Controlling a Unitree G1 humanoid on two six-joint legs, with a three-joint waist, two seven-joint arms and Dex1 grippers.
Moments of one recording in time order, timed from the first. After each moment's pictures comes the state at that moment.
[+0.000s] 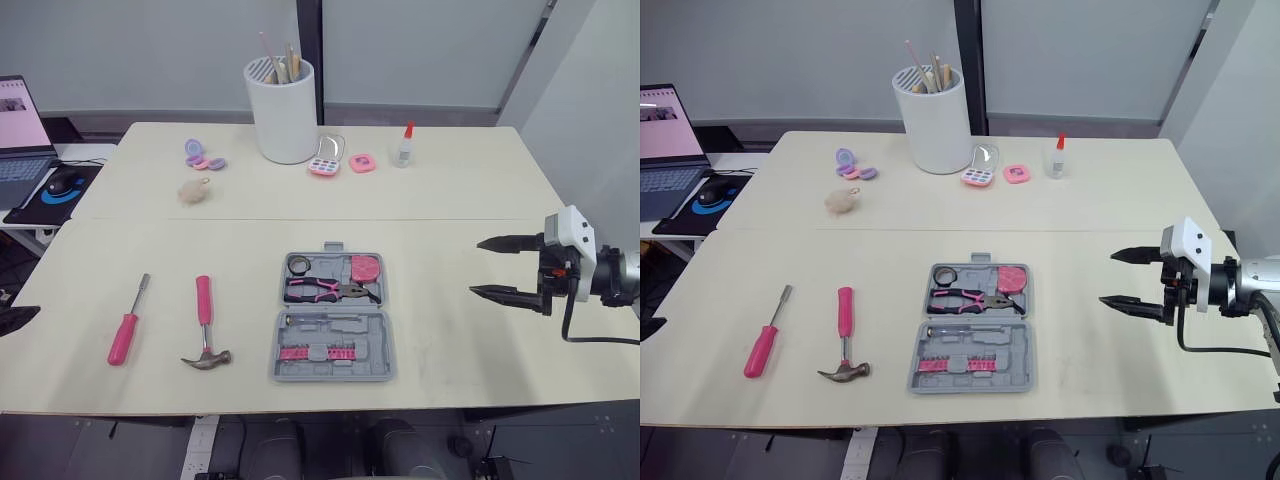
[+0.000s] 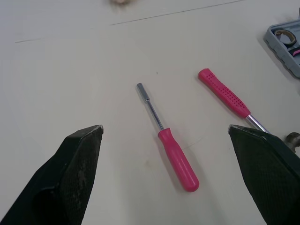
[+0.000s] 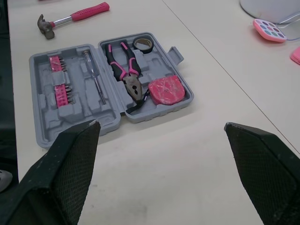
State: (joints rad) left arm -0.07 1.27 0.61 0.86 -0.39 0.23 -1.43; right arm -0.31 -0.96 -0.14 -0.10 0.48 0.38 1.26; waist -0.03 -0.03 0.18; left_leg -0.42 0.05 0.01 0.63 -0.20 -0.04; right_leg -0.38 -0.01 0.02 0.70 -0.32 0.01
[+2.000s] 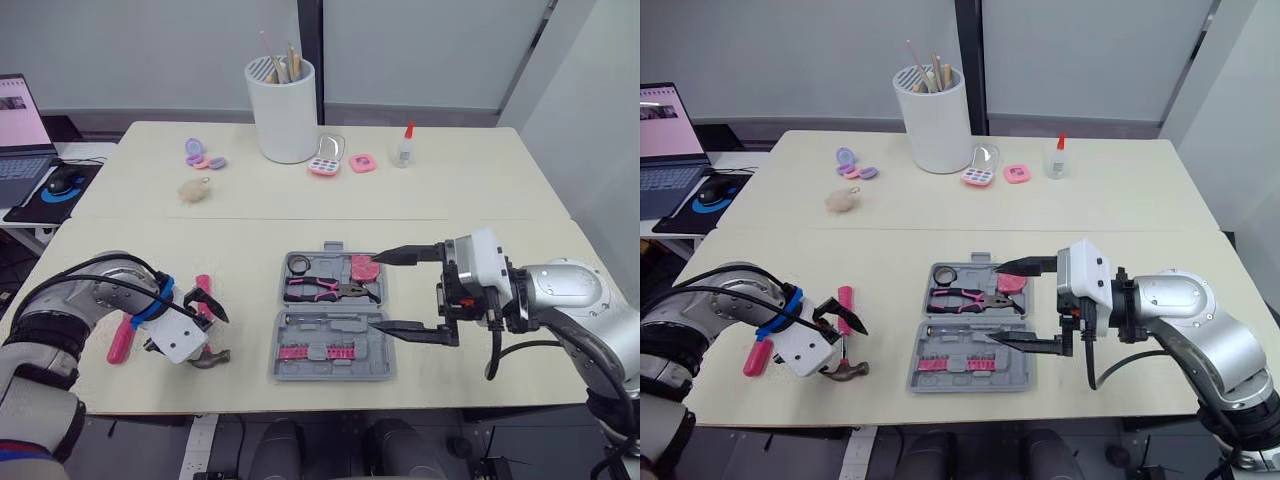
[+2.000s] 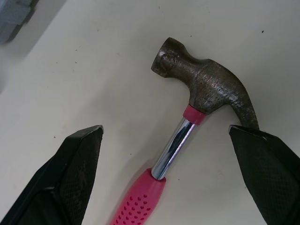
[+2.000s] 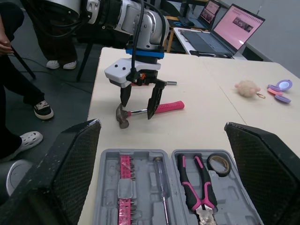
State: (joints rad) left arm -0.70 0.99 -0.45 0.80 0.42 -1.13 -1.31; right arm -0.36 -0.73 0.06 -0.61 0.61 0.54 1.00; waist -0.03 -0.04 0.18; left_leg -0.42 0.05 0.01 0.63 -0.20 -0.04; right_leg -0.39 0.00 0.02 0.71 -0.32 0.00
